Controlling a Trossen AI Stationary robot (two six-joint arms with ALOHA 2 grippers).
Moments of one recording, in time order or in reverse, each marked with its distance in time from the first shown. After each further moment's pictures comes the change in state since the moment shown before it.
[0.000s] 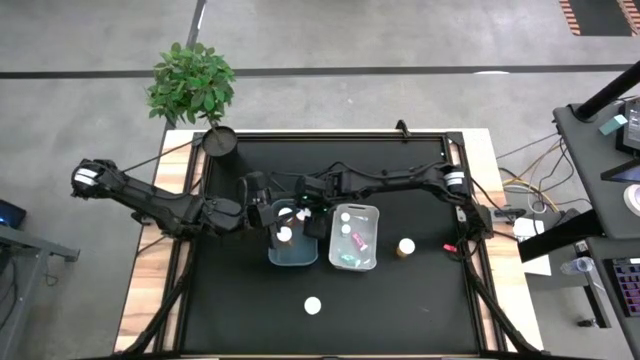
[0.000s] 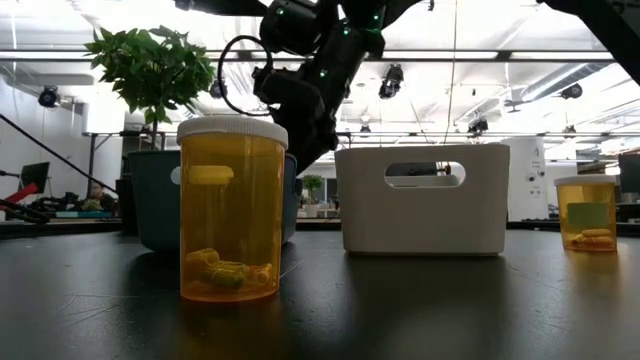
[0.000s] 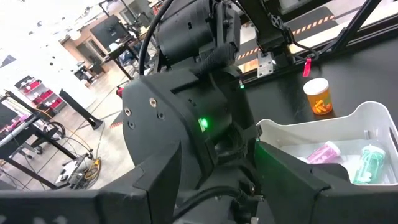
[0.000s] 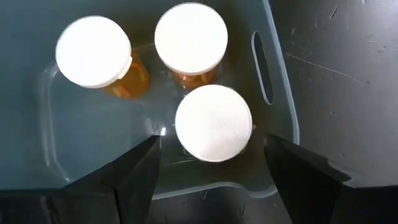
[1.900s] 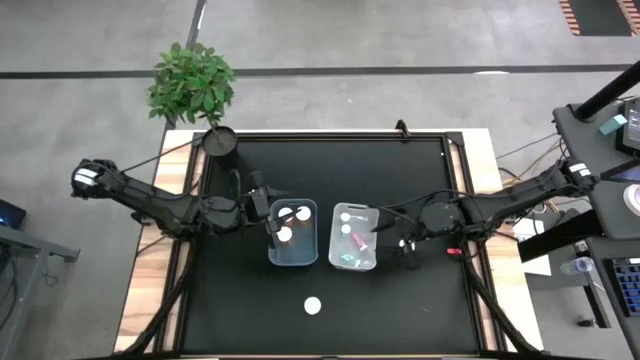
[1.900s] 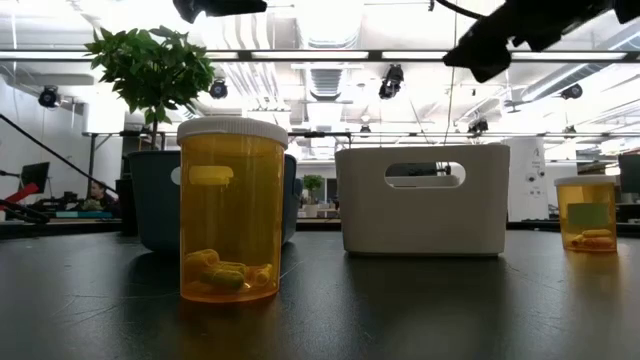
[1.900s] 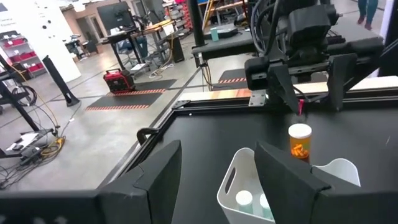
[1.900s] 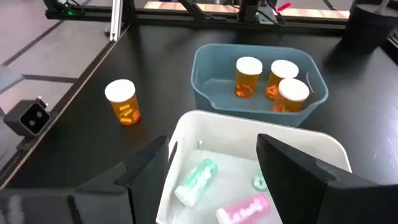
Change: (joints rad) left arm -0.001 0.000 -0.009 0.081 0.005 -0.262; right arm 0.357 -1.115 -1.164 0.666 0.113 -0.010
